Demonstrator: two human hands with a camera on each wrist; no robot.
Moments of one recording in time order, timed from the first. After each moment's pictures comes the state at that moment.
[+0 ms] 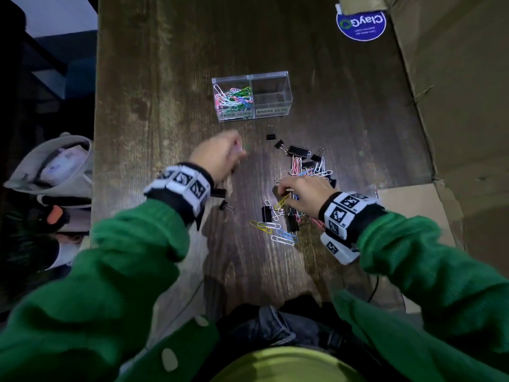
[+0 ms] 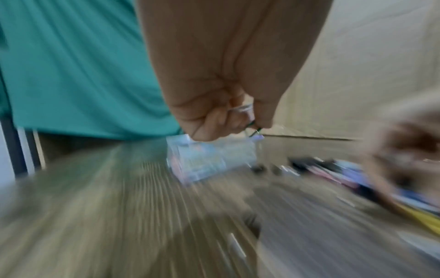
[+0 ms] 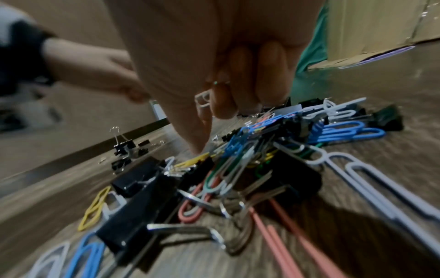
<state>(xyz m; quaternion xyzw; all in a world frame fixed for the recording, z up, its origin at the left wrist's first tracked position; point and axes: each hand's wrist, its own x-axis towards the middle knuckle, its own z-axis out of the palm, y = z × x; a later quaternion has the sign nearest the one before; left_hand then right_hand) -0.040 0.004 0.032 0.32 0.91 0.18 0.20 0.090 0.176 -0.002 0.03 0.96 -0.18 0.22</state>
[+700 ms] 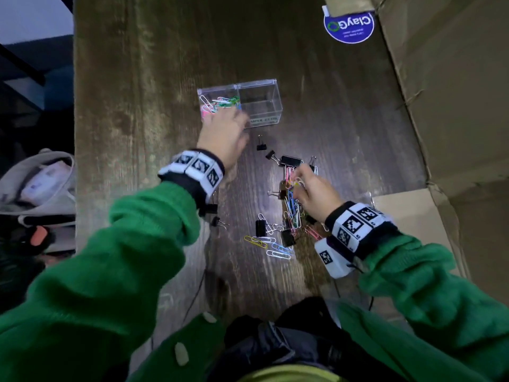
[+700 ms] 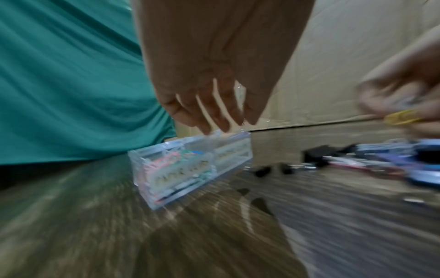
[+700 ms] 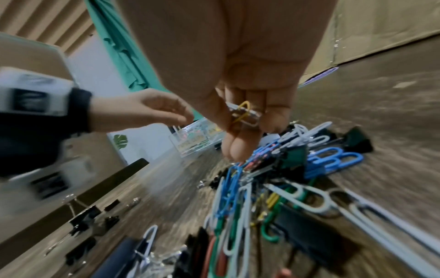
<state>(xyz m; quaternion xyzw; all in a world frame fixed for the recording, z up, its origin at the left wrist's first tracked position) -0.085 0.058 0.019 0.39 0.91 0.09 0.08 0.088 0.196 -0.005 0.17 0.92 -0.33 0.15</state>
